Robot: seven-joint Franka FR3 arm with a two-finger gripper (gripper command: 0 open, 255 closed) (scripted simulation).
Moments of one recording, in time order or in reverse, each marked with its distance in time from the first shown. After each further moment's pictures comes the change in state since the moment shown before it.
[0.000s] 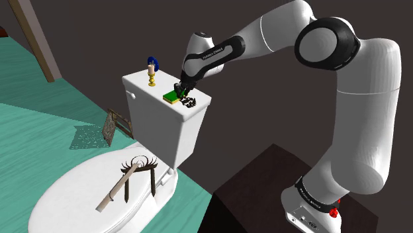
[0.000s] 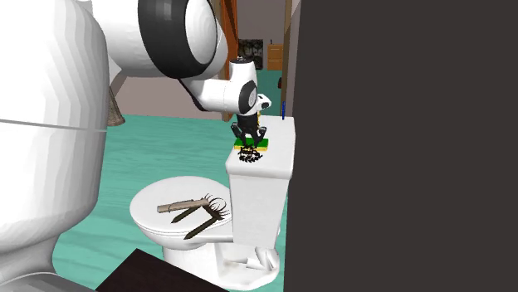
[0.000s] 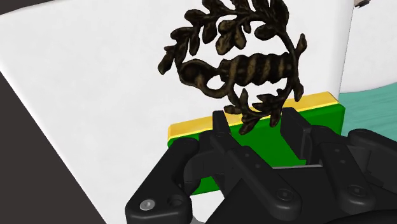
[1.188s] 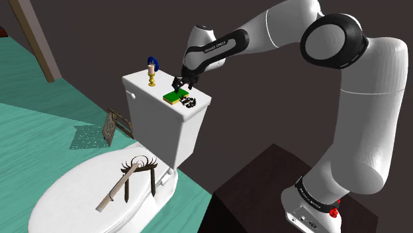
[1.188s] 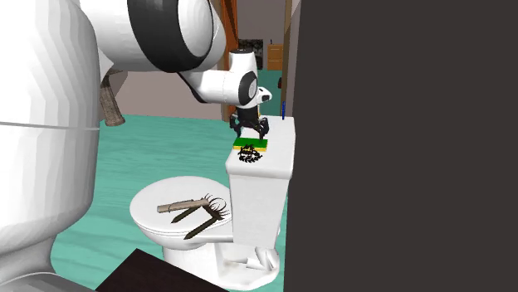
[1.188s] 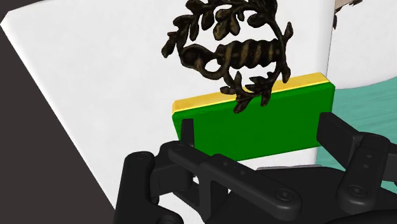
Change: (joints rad) arm -0.002 -0.039 0.001 0.011 0.002 -0.052 -0.002
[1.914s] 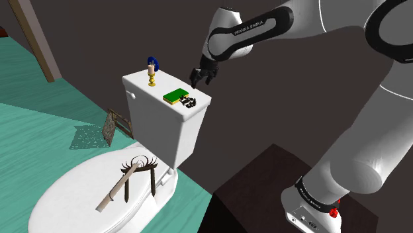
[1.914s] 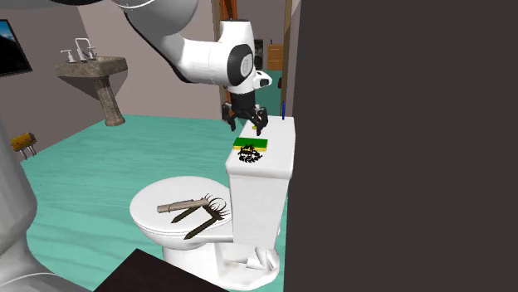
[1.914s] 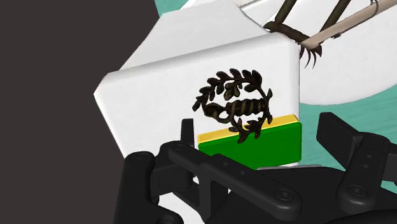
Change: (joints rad) arm -0.027 -0.357 -0.006 -0.304 0.028 -0.089 -0.020
